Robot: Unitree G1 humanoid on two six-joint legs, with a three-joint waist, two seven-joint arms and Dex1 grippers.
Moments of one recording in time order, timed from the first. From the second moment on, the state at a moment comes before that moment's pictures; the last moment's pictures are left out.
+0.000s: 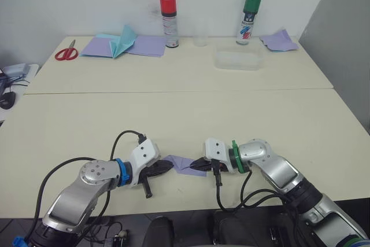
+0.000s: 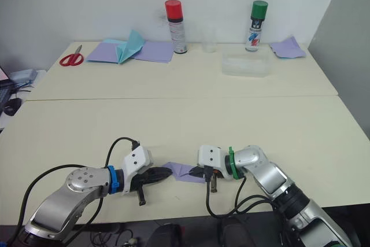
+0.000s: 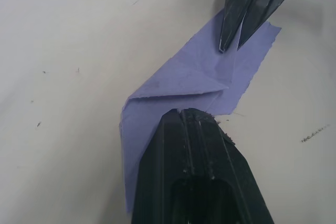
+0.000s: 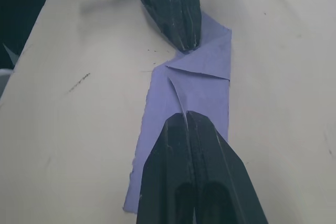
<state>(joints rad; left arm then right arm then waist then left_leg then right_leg) 0.00 0.75 -0.12 -0.38 -0.29 0.54 -0.87 -0.45 -0.46 0.56 -0.03 0.08 0.25 1.02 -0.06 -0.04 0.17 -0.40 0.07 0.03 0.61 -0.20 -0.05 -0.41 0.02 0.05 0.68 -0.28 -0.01</state>
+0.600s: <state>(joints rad) -0.17 0.69 -0.09 -0.34 -0.48 0.73 -0.90 -0.44 -0.44 0.54 -0.01 0.06 0.23 1.04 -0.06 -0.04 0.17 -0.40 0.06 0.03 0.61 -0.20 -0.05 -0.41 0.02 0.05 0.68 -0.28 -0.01</state>
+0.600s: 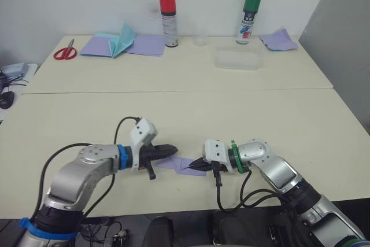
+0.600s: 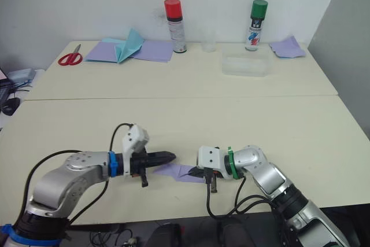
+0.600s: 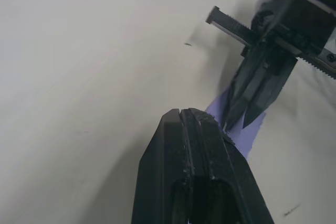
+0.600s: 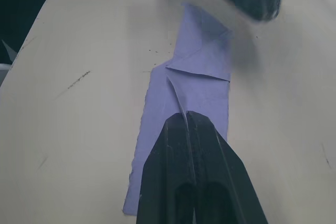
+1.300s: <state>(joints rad) -0.12 0.70 -0.23 -0.28 -0.26 0.49 -0.88 -0.43 -0.50 0.53 -0.11 0.08 0.33 1.13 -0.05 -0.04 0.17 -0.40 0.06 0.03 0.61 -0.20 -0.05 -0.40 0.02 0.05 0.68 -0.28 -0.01</state>
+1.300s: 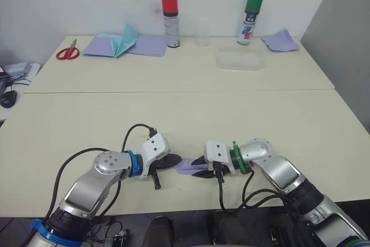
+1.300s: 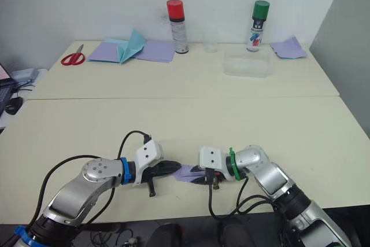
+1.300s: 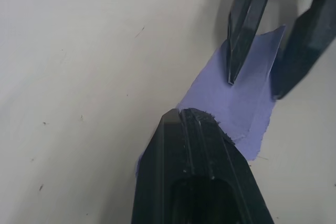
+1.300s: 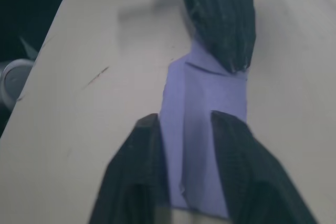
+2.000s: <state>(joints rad) -0.16 0.70 -0.24 -0.25 -0.26 0.47 -0.88 -0.44 -0.31 0.44 -0.02 0.16 0.57 0.89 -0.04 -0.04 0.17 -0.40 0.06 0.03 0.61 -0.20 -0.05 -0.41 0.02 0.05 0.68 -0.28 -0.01</state>
